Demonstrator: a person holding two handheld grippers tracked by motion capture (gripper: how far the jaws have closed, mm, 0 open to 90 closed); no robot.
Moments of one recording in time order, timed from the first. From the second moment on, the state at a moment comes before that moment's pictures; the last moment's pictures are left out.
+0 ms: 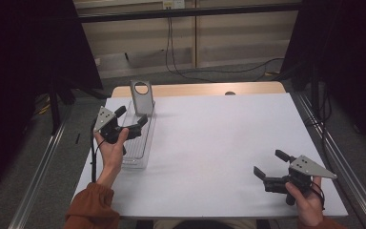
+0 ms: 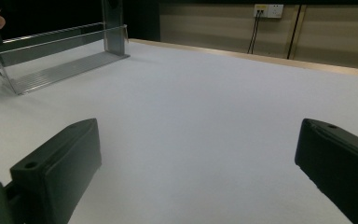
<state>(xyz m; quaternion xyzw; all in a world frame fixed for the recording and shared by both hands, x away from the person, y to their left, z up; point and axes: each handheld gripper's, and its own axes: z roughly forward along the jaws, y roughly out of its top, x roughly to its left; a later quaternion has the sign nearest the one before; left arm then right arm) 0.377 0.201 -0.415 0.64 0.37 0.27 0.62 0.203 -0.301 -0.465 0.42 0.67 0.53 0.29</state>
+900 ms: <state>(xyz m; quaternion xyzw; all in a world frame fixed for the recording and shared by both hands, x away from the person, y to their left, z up) 0.327 0.213 -0.420 0.64 0.36 0.28 0.62 0.202 -0.302 -0.463 0.43 0.67 0.53 0.29</state>
